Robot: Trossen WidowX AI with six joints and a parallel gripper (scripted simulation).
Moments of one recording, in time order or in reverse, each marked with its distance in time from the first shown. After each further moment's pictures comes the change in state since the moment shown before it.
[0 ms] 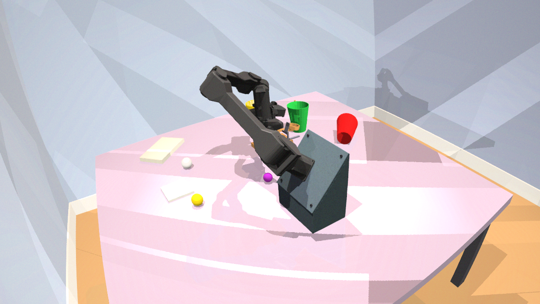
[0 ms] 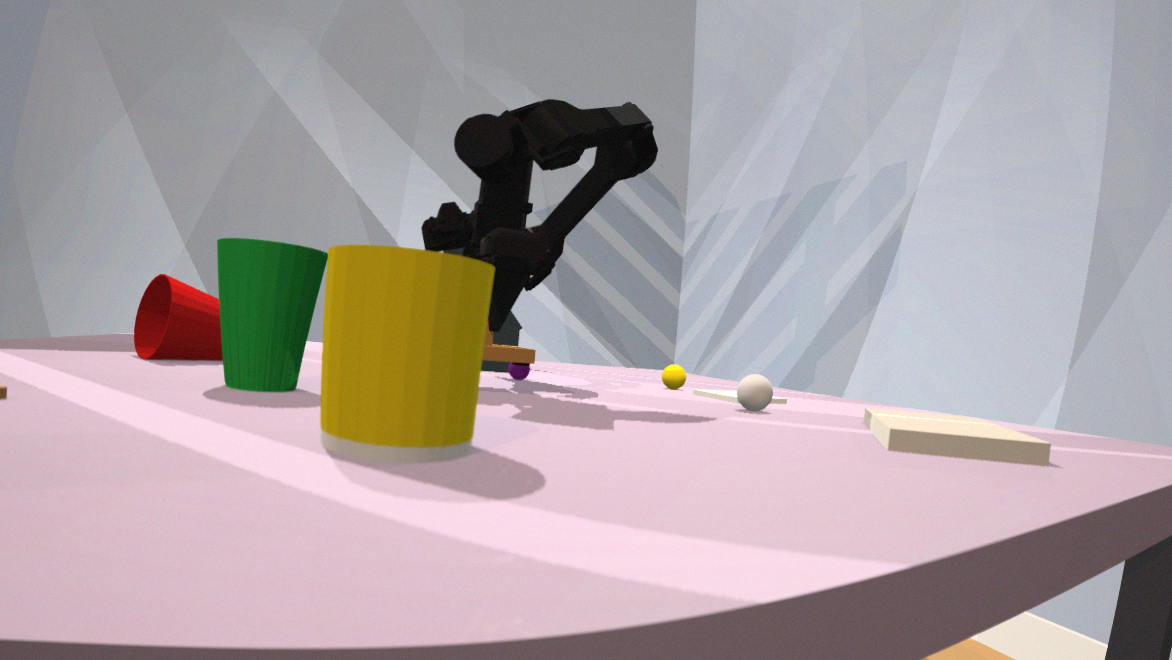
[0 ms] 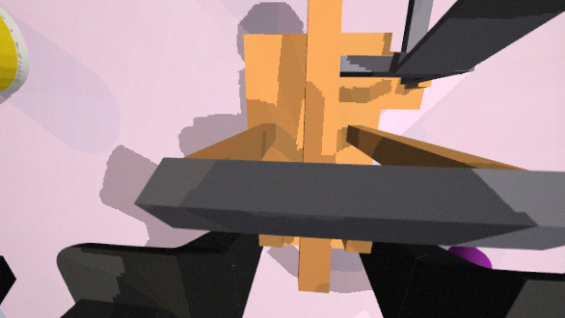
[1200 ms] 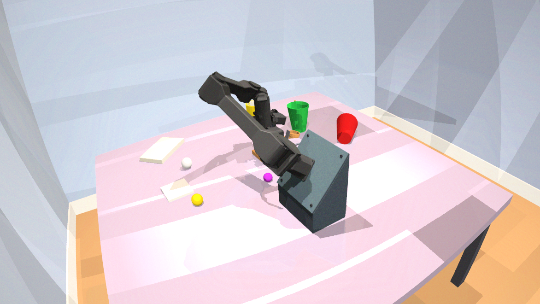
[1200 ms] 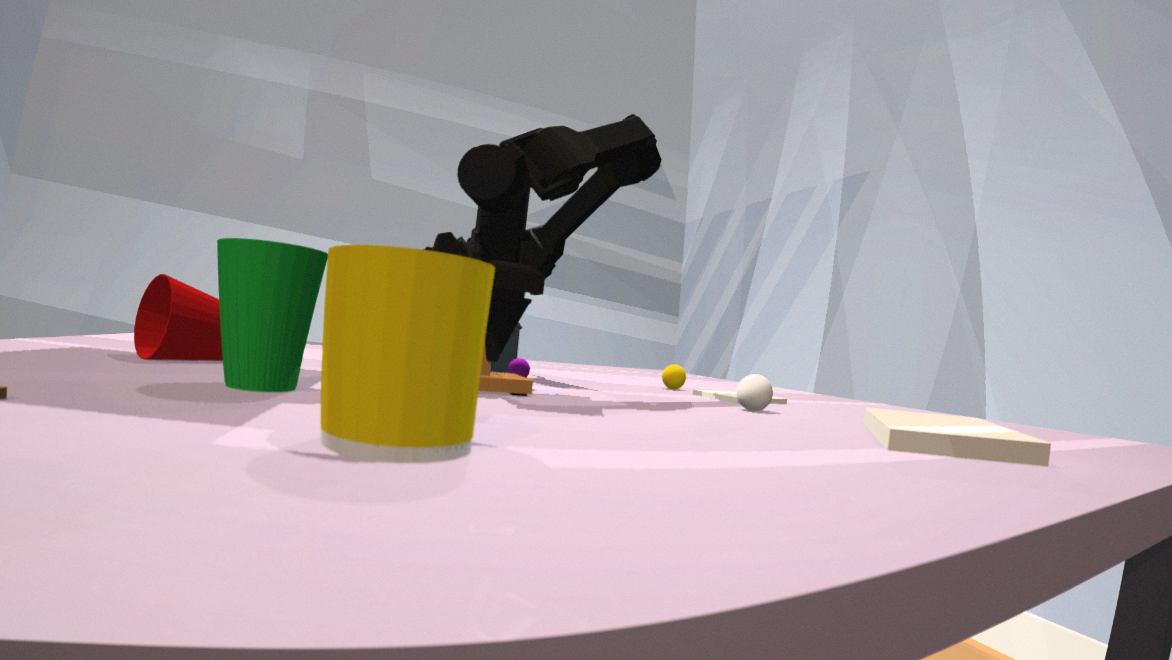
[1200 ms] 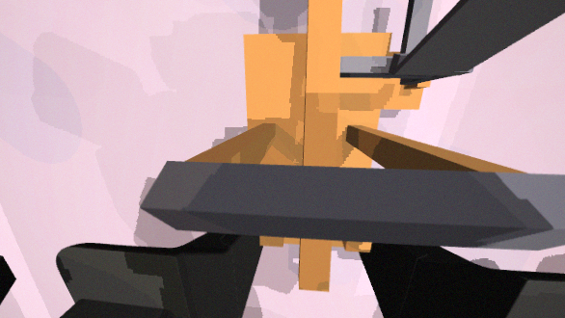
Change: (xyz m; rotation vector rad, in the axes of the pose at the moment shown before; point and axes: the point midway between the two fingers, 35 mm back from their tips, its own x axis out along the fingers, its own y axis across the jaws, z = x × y) arm 0.032 0.000 -0.001 0.003 0.003 -0.003
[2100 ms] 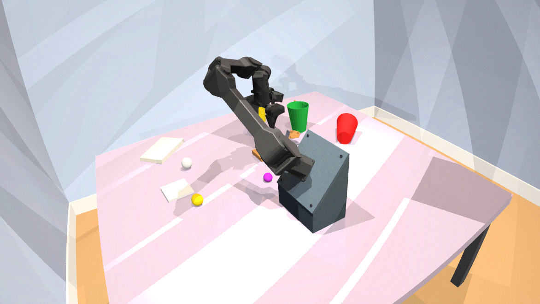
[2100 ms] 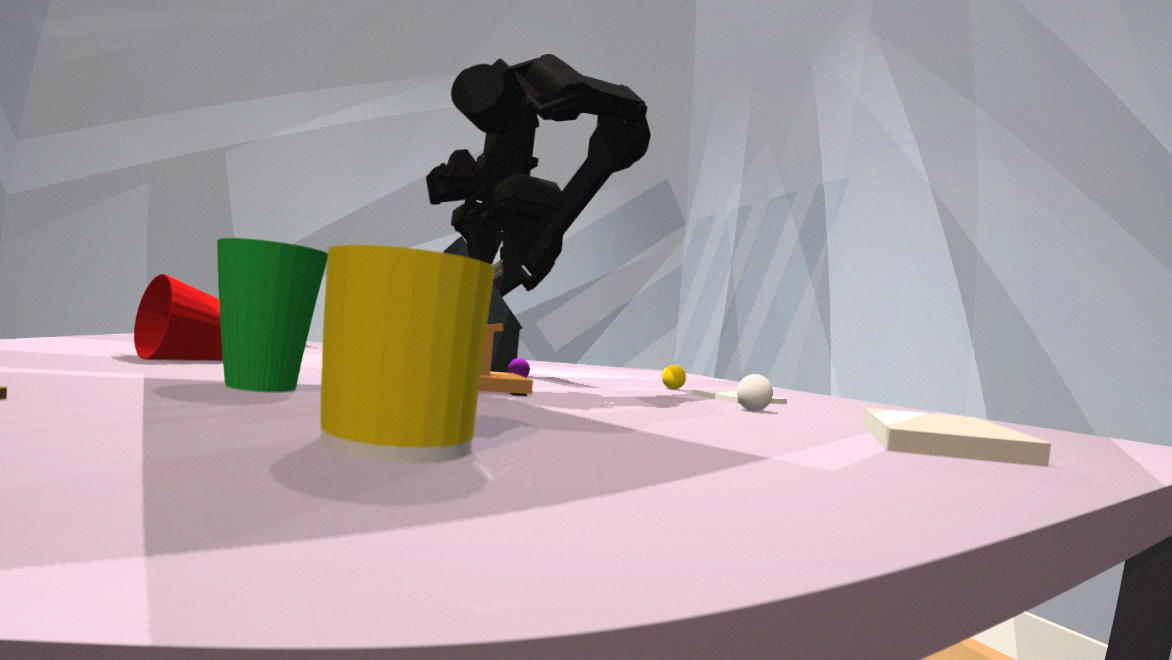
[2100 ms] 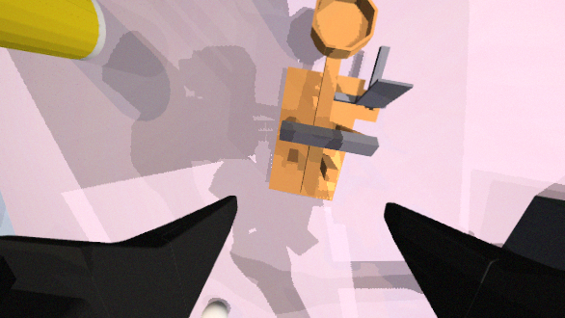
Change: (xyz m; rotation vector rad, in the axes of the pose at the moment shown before) arm -0.087 0.003 0.004 -0.152 -0.008 0.016
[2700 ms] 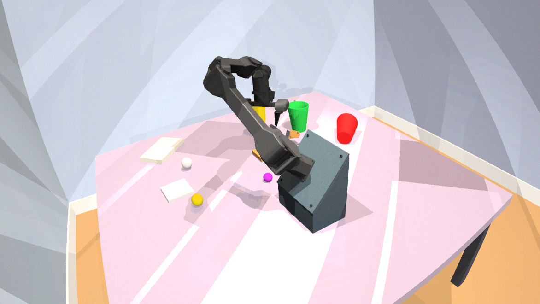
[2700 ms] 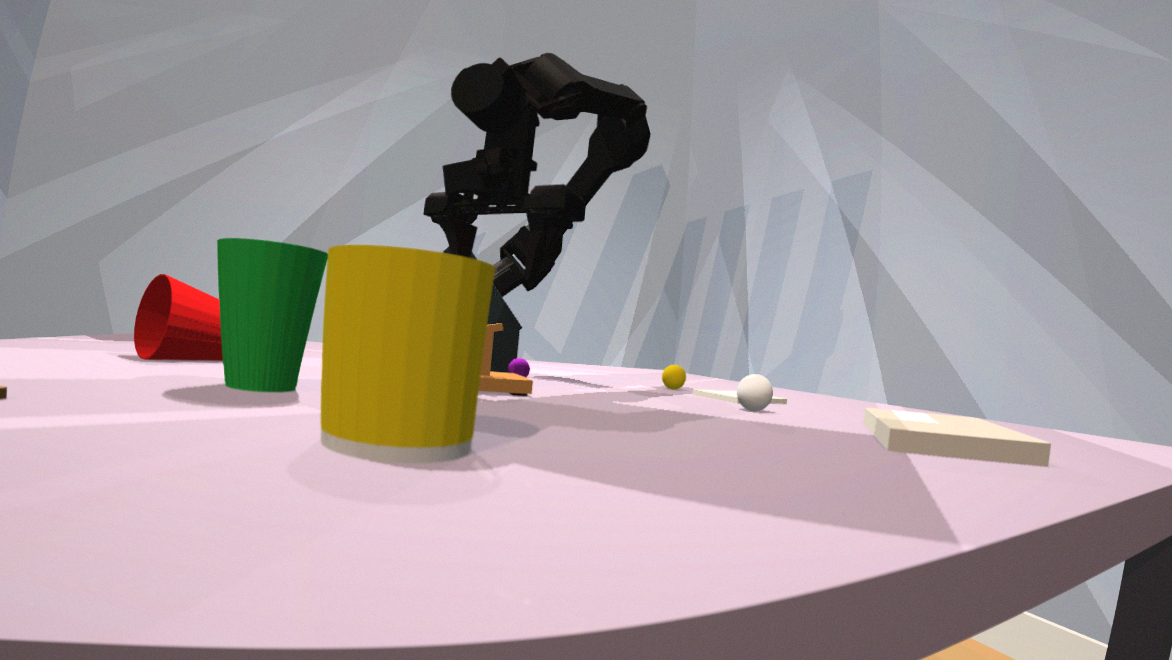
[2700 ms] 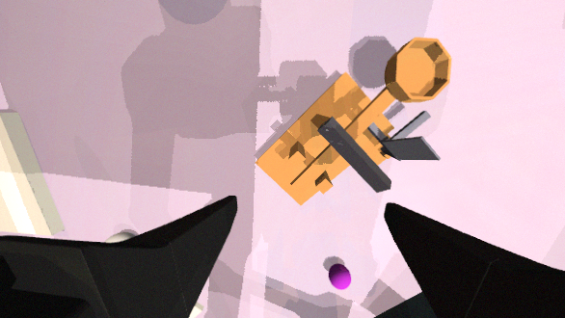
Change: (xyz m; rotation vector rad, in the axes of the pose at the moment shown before) arm -0.002 -0.001 -0.001 -0.610 0.003 0.000
